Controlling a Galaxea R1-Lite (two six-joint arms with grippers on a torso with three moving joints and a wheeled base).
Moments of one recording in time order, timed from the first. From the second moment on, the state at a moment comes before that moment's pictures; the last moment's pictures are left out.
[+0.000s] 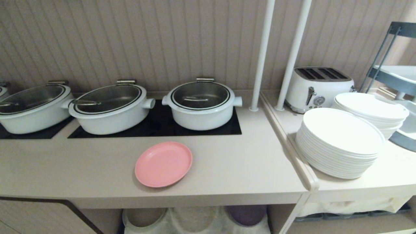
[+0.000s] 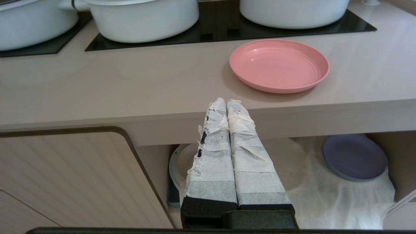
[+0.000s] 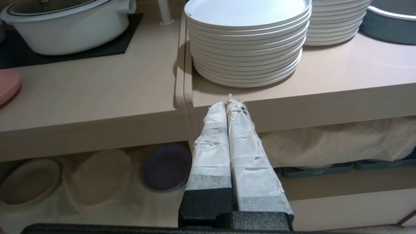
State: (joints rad) left arm 0.00 0.00 0.00 0.00 0.00 0.05; right arm 0.00 0.00 0.00 -0.01 -0.05 0.10
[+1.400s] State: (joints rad) left arm 0.00 0.02 -0.23 0.29 -0.03 0.07; right arm 0.00 0.00 0.00 -0.01 -0.05 0.10
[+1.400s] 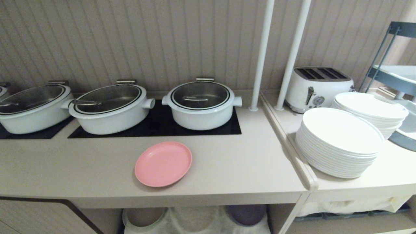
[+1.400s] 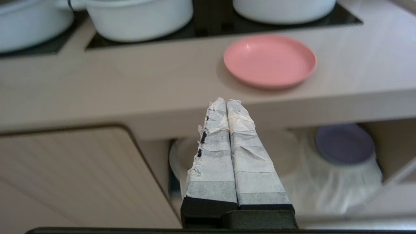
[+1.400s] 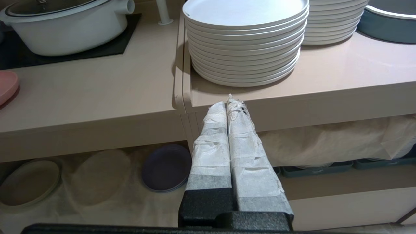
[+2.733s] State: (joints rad) left arm -0.02 1.05 -0.98 0.77 -0.03 0.00; right arm 0.00 0.00 0.00 -0.01 -0.06 0.10
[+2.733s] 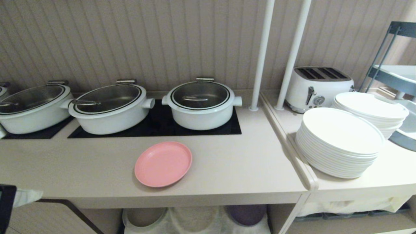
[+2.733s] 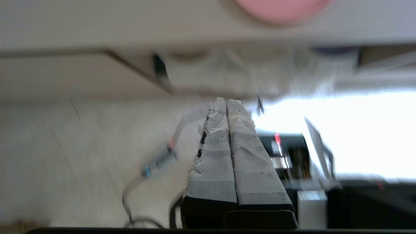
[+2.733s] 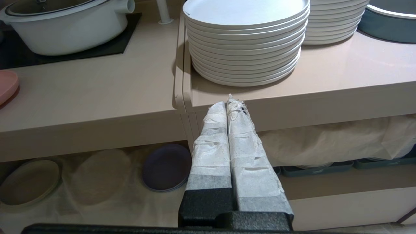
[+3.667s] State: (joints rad) left arm -0.22 1.69 -1.41 0.86 -0.04 -0.27; right arm 0.00 0.00 0.00 -0.01 -0.05 0.10
